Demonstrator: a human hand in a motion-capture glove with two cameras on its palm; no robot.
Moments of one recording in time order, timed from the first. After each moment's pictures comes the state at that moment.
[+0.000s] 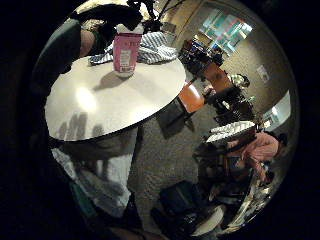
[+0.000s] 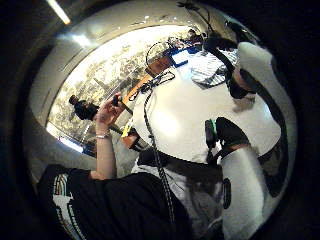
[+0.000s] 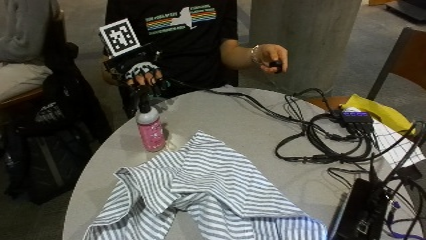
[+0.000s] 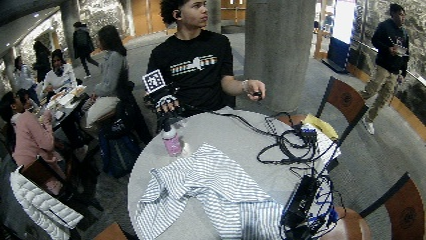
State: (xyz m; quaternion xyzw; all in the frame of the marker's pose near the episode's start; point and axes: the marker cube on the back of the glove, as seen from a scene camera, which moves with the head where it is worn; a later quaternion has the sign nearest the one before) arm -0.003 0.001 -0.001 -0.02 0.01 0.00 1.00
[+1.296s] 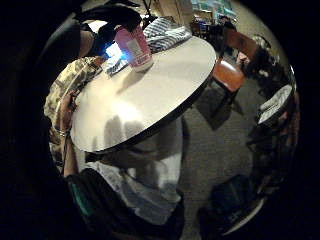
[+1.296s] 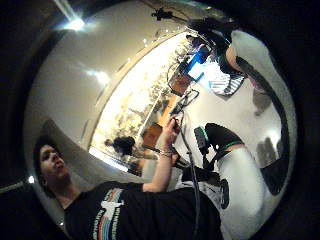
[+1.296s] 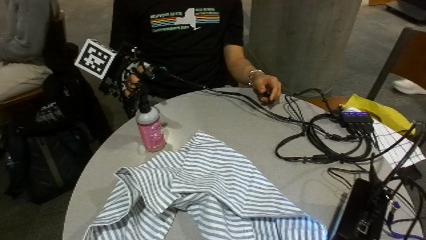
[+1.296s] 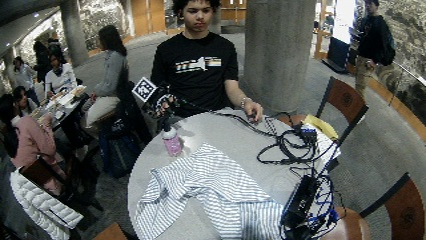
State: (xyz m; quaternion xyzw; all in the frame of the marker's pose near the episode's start) arm 0.017 0.020 0.006 0.03 -0.29 0.14 0.95
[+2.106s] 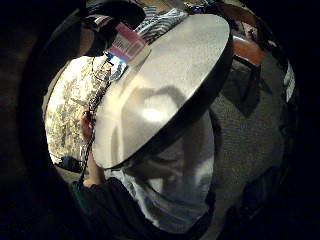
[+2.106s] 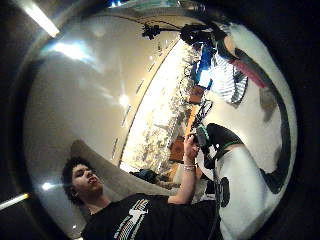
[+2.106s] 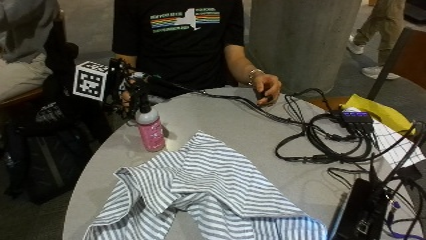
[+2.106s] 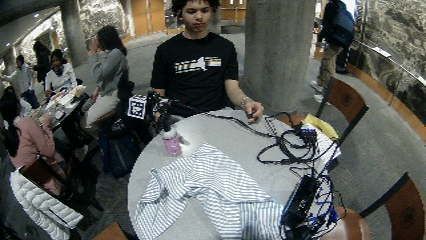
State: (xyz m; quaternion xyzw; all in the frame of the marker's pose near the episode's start) arm 0.041 0.001 0.040 0.07 -0.42 0.24 0.87
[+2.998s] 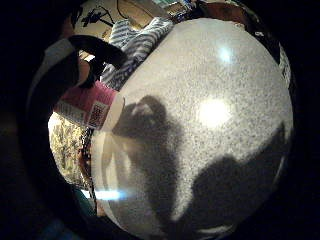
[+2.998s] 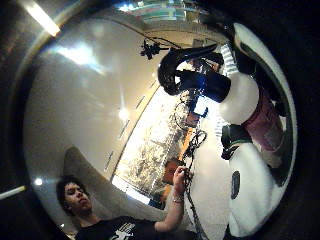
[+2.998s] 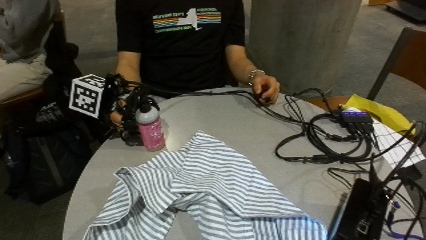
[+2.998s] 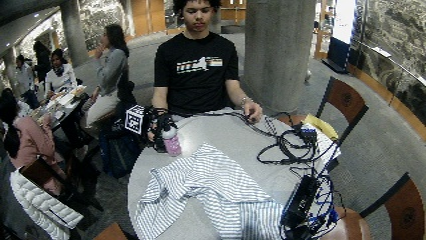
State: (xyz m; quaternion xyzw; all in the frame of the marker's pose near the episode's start) arm 0.079 -0.065 0.077 0.16 -0.38 0.30 0.86
